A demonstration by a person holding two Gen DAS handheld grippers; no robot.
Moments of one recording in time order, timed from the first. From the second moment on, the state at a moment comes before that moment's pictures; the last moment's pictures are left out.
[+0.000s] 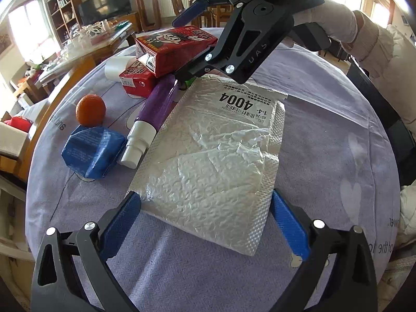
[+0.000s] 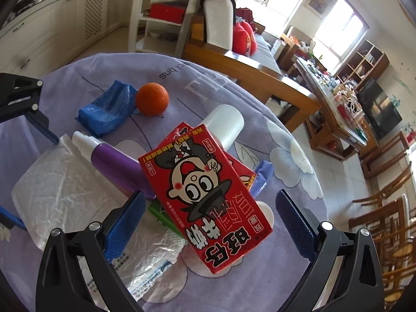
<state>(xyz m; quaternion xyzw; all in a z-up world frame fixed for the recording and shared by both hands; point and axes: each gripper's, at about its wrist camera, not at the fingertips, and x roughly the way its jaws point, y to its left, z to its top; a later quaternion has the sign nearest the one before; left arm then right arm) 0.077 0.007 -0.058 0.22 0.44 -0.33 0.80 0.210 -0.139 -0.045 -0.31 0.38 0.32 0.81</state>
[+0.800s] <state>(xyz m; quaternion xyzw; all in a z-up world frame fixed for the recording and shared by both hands) 0.086 0.024 -0.032 0.14 0.39 -0.33 0.85 0.193 -0.174 -0.012 -0.15 0.39 0.32 0.85</state>
